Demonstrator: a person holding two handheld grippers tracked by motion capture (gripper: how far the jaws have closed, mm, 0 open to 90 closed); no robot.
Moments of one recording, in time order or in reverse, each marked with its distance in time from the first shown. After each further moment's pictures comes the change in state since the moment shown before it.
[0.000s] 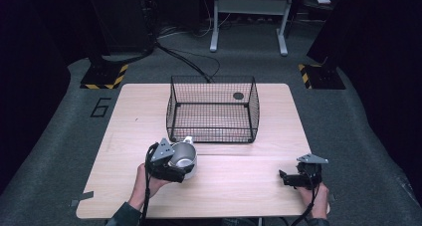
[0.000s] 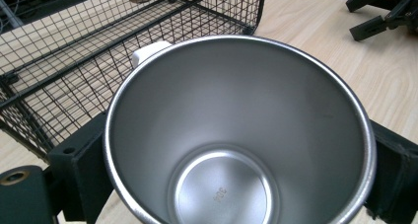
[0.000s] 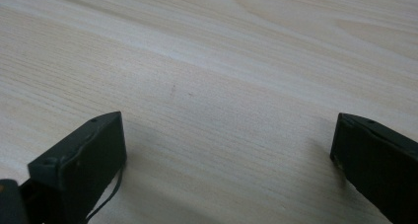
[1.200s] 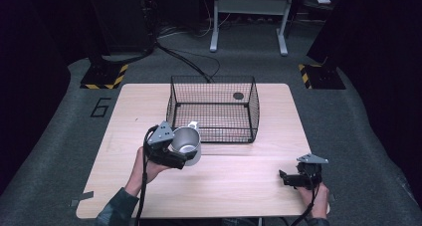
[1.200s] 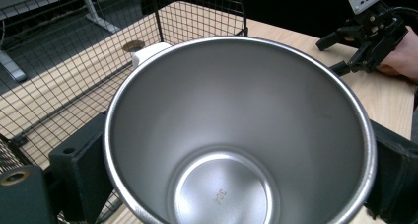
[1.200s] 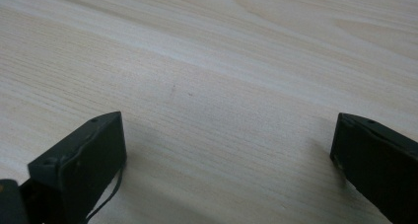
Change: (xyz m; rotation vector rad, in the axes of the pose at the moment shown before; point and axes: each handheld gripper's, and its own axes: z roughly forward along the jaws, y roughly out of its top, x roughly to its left) left arm 0.009 0.058 -0.018 -0.062 -0.051 0.062; right arm 0.000 0.000 0.000 -0.002 0.000 -0.004
